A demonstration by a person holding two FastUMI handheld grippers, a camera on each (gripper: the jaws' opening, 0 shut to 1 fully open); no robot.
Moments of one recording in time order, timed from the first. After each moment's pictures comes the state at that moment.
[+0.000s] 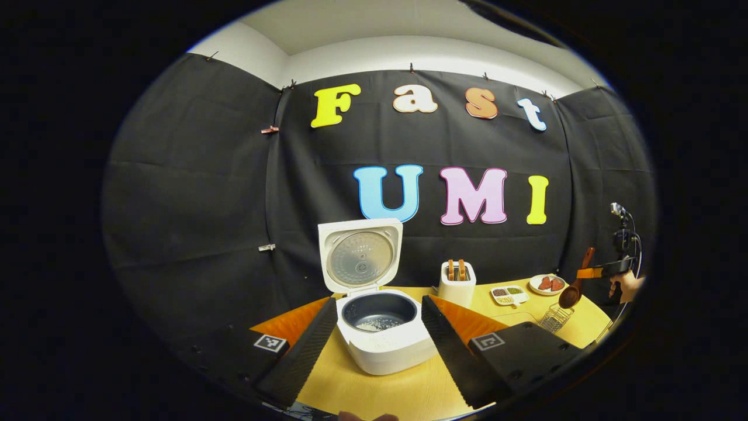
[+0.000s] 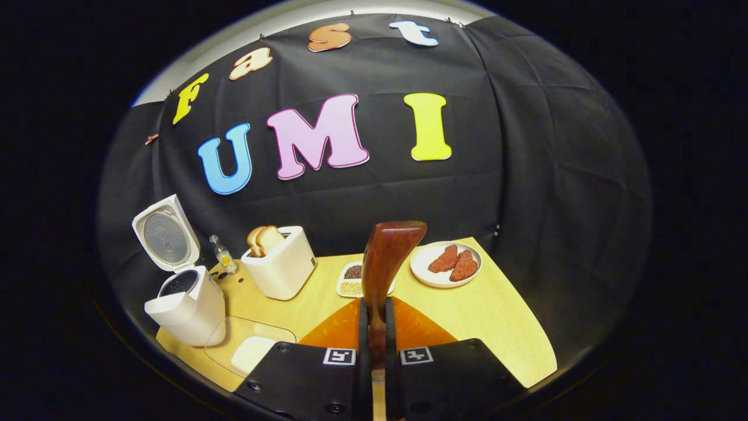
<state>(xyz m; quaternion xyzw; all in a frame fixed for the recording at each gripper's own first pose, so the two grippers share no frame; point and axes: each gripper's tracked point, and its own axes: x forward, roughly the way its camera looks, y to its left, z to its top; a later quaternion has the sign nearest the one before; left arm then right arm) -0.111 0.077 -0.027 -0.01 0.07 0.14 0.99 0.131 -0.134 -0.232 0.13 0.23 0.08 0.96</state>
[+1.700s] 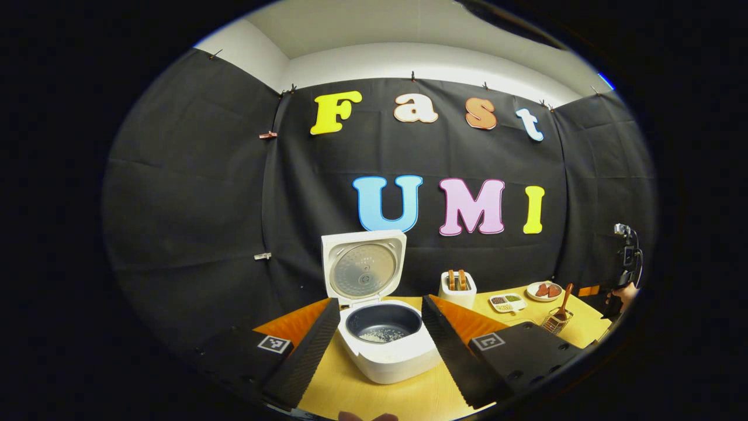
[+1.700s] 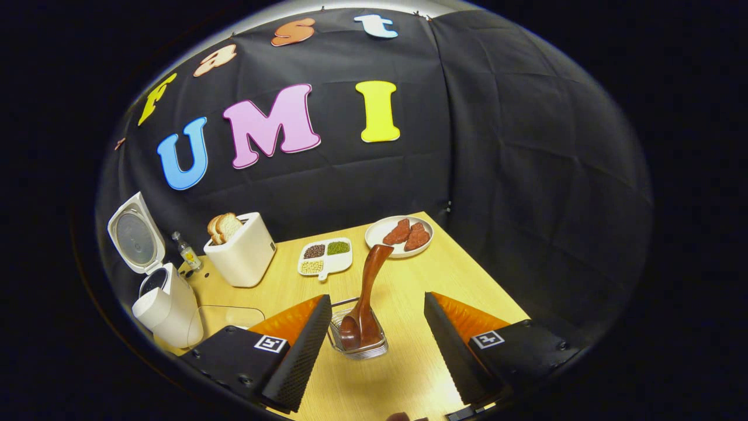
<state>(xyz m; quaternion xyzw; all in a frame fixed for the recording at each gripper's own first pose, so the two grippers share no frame) -0.103 0.124 -0.008 -0.02 0.03 0.10 0.99 0.071 -0.167 -0.228 0.12 0.26 -0.05 0.96</state>
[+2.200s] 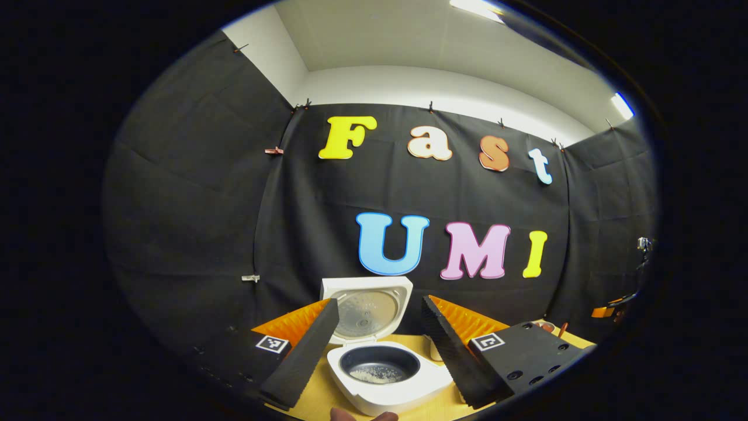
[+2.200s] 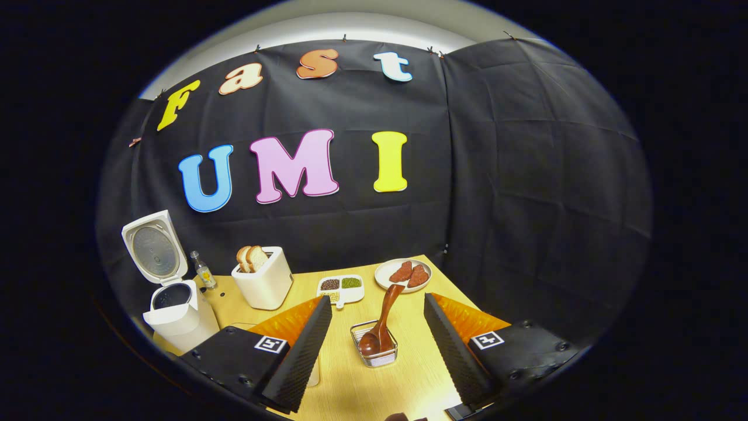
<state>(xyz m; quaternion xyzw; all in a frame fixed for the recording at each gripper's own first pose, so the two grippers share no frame) -0.048 0.188 0.062 -0.07 -0.07 0.11 0.99 0.032 -0.141 -0.110 0.10 0.17 -0.05 0.98</state>
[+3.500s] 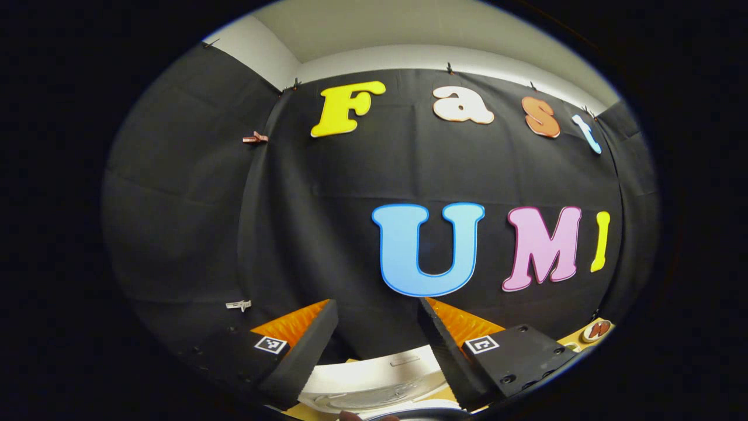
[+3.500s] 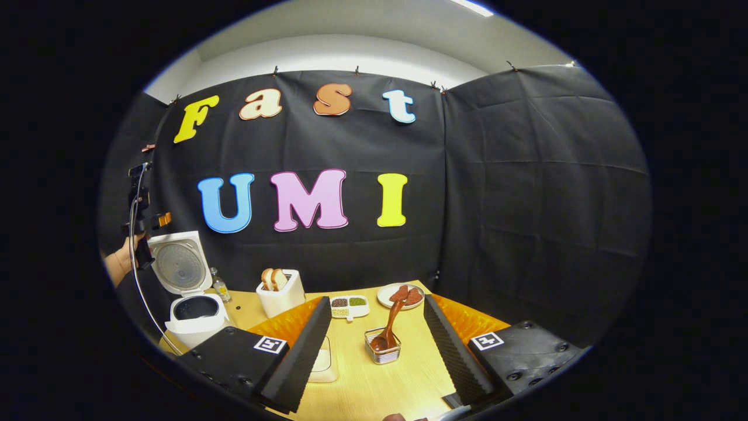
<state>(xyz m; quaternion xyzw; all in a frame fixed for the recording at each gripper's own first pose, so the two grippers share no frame) 0.246 0.277 0.038 -0.02 -0.01 0.16 0.99 -0.063 -0.118 -0.010 0.08 0.11 -0.08 0.99</state>
